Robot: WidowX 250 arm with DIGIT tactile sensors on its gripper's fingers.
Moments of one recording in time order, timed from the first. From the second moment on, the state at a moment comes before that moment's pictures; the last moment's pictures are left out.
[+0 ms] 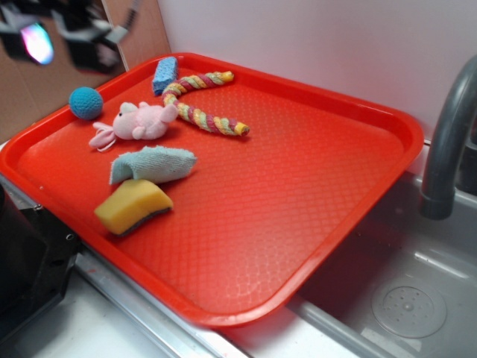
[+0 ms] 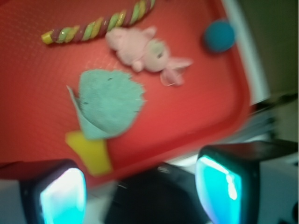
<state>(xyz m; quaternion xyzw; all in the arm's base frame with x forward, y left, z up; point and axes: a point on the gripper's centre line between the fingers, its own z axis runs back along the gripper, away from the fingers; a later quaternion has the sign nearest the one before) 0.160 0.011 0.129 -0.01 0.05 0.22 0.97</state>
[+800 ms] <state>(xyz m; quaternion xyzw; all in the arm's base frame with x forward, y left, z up) 0.152 -0.035 0.017 -0.09 0.03 0.07 0.99</state>
